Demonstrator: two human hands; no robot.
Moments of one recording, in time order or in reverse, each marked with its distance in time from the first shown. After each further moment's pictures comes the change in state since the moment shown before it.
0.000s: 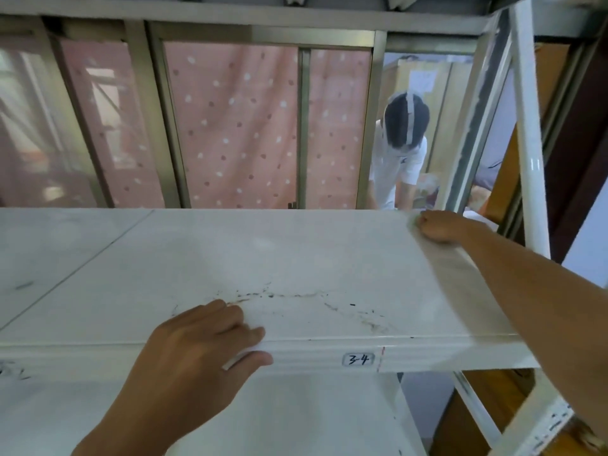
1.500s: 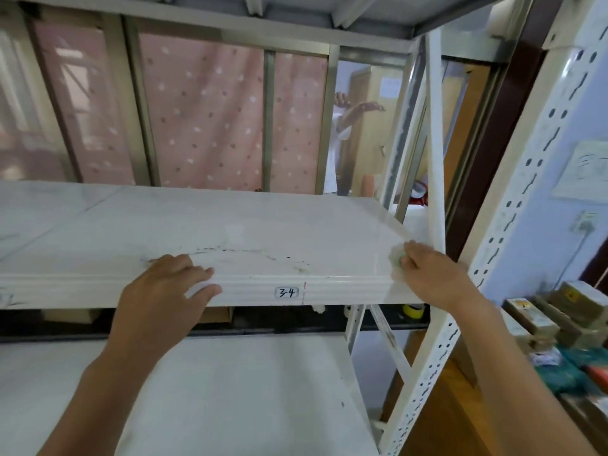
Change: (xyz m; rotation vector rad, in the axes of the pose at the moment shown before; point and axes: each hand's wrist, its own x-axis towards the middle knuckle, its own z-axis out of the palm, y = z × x) left_hand -0.021 0.032 0.015 0.165 0.070 -0.244; right_hand -0.280 0.025 0.003 0.145 0.115 -0.015
